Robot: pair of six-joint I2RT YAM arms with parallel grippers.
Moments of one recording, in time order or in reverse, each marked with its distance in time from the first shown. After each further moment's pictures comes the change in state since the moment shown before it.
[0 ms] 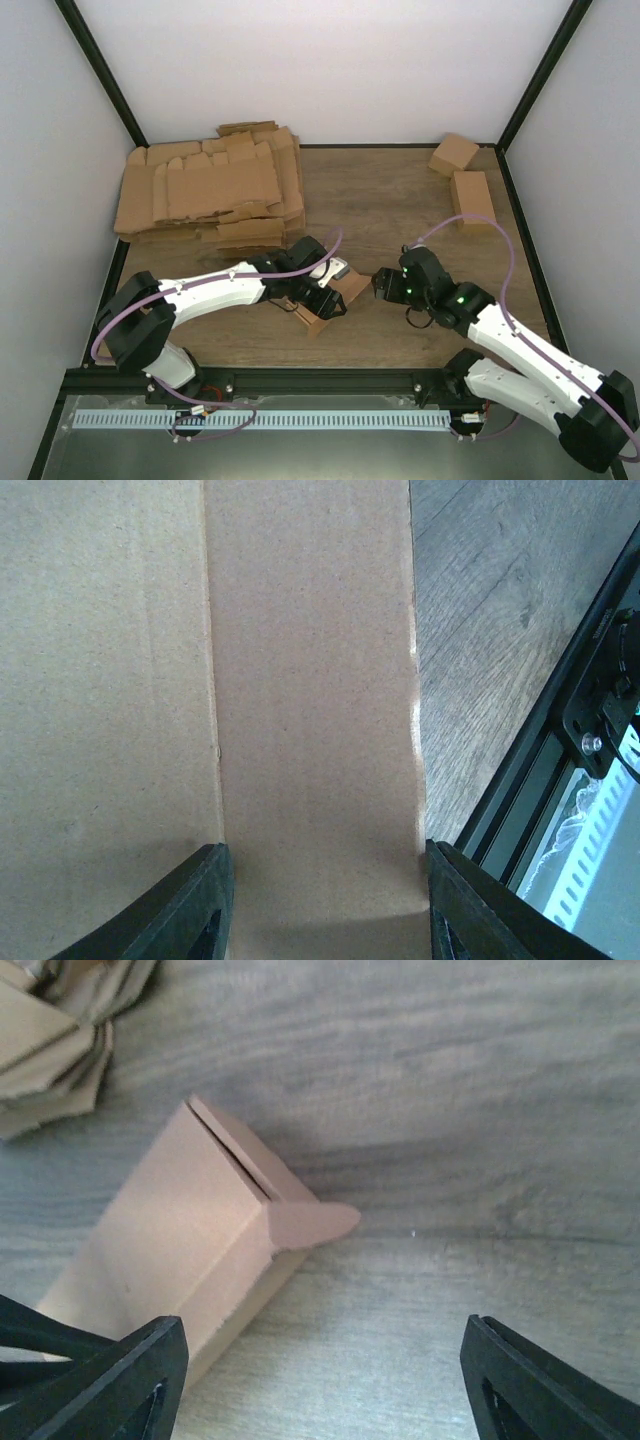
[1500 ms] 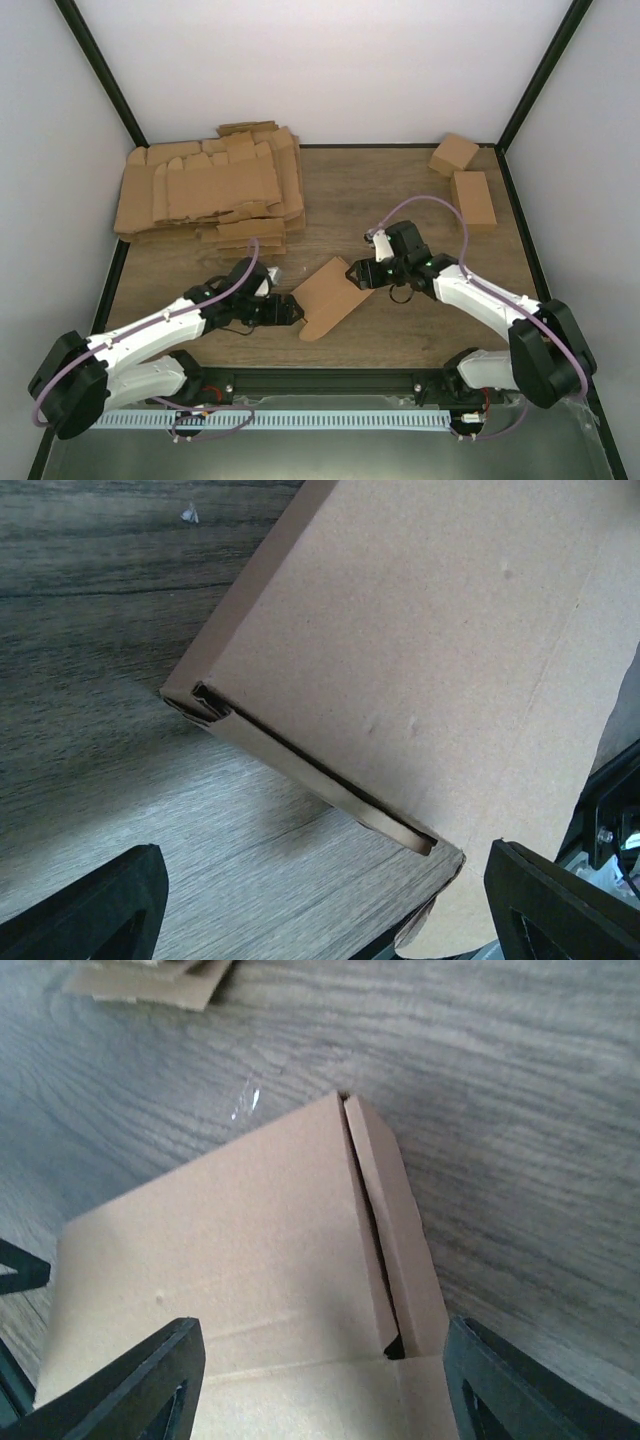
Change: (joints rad) left arm 0.153 -0.472 -0.413 -0.022 -0.103 -0.432; right arm -0.161 0.401 0.103 0.291 -0.411 -0.451
